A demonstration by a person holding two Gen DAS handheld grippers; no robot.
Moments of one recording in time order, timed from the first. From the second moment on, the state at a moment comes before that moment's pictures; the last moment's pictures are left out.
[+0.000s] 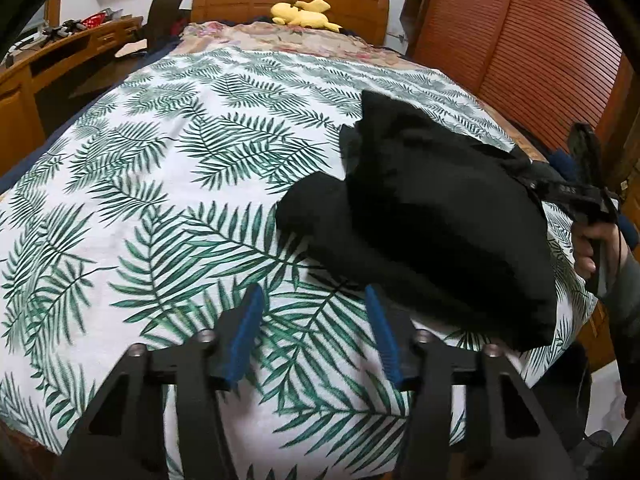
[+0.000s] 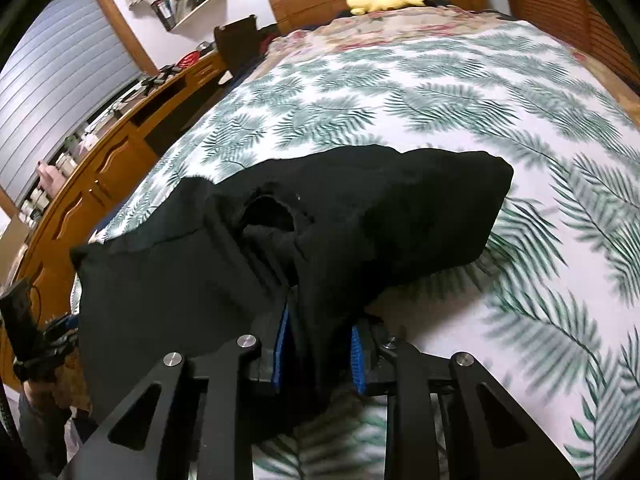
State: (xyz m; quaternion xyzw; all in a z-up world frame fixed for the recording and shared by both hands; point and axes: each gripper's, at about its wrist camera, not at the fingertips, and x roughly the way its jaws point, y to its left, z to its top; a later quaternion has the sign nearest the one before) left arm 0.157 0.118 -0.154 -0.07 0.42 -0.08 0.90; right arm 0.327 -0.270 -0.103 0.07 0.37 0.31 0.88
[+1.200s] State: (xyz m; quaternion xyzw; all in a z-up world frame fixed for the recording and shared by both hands) left arm 0.199 0.087 -0.160 -0.08 0.44 -0.08 0.89; right arm 0.337 -0.262 -0.107 0.11 0.38 0.29 0.87
